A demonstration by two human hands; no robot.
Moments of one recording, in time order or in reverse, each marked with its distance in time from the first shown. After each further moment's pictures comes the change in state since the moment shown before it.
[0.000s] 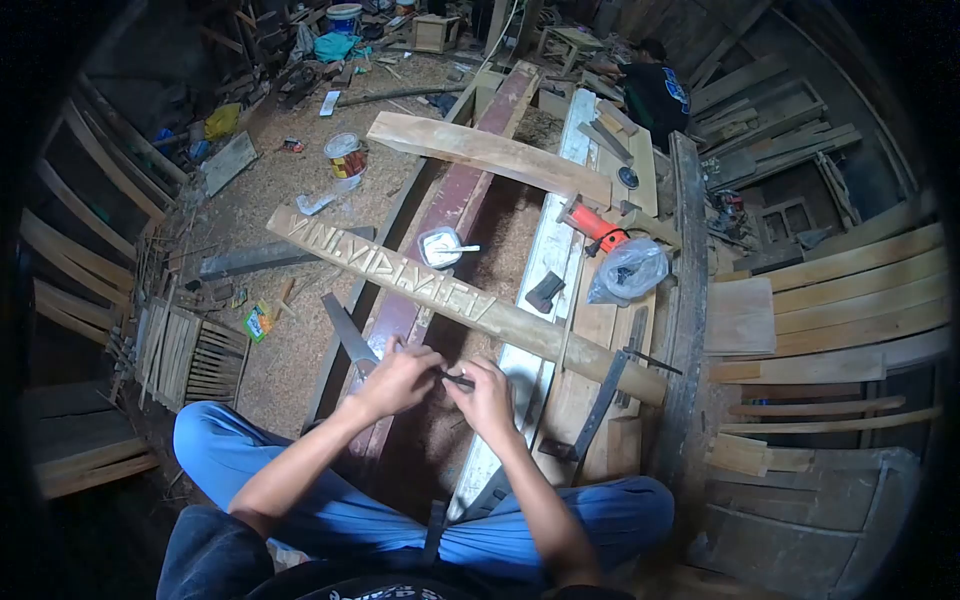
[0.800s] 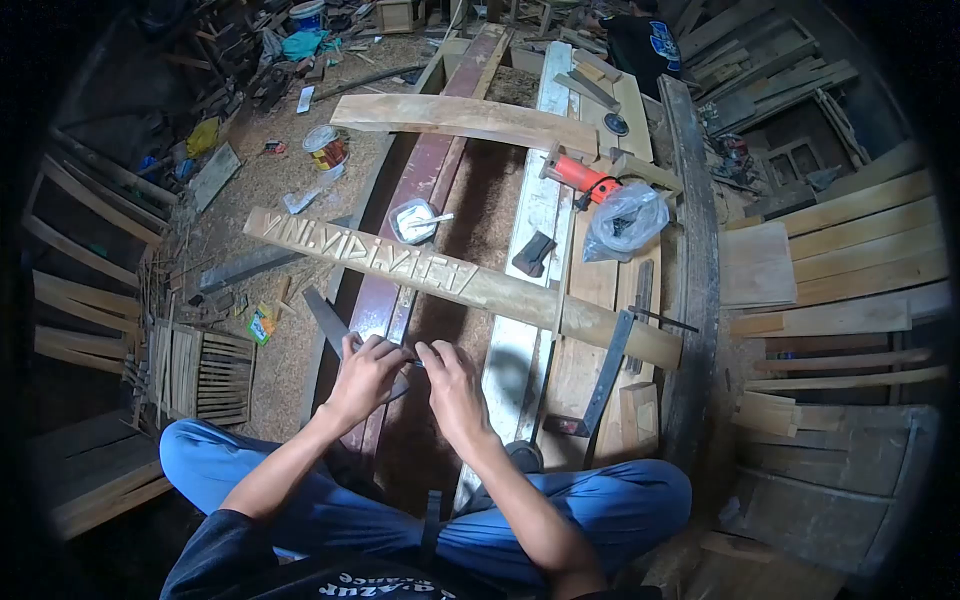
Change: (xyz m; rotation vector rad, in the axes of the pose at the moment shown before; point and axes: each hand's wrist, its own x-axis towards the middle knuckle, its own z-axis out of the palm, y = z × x) left_hand -0.019 0.009 0.014 0.238 0.011 -0.040; right_hand -0.024 0.015 0.018 -0.073 0.026 -0.062
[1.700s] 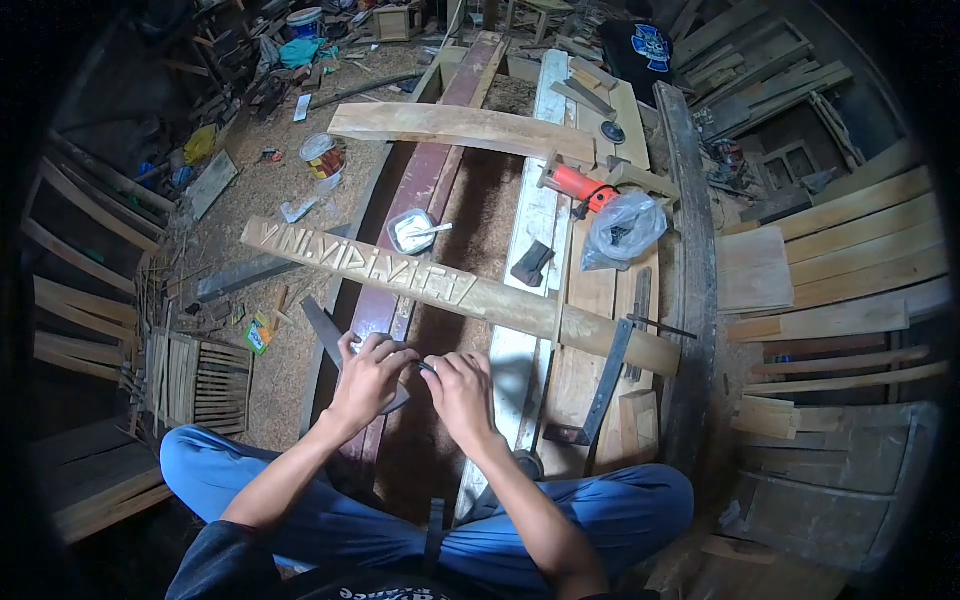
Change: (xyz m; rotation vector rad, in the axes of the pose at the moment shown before) left_hand 0.014 0.003 -0.005 -0.002 0.107 0.020; right_hand 0.012 0.008 0.000 -0.056 0.085 -0.015
